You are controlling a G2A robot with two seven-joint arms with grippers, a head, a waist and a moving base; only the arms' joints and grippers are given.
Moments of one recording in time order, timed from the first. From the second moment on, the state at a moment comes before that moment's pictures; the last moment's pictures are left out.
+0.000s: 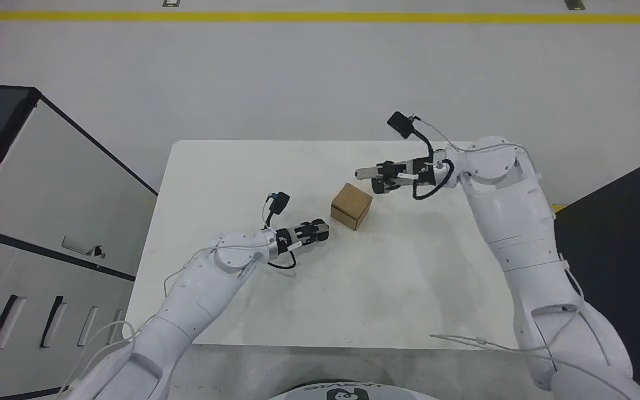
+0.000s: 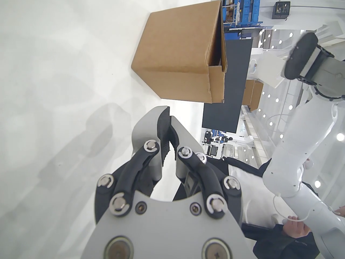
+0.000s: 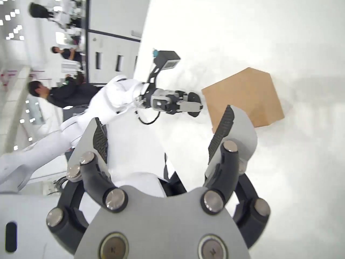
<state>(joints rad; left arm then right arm) 1.13 -1.23 -0.90 -1.09 -0.09 -0.25 -0.64 -0.88 -1.24 1.26 -1.21 -0.03 -0.15 1.39</state>
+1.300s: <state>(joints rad) 1.13 -1.23 -0.90 -1.09 -0.09 -0.25 -0.64 -1.34 -1.14 1.77 -1.37 0.58 -0.21 1.47</state>
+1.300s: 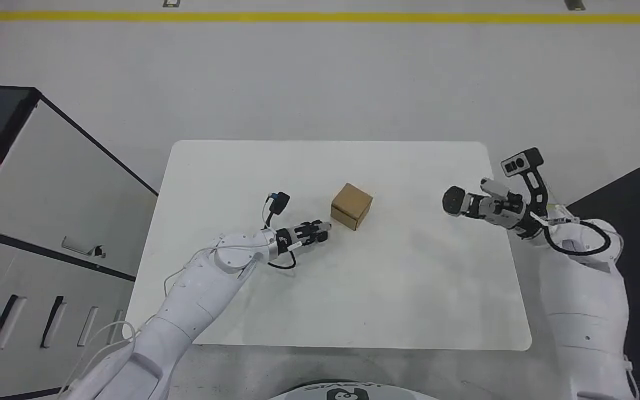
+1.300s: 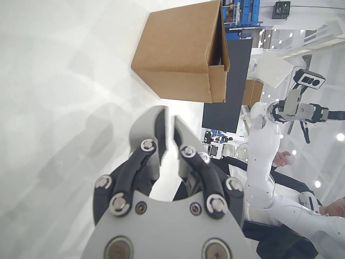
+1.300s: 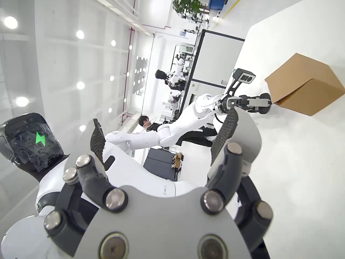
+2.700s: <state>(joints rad) 1.30 -1.25 -0.75 -1.41 1.05 0.11 0.06 -1.34 -1.14 1.77 -1.37 0.58 -0.21 1.47</state>
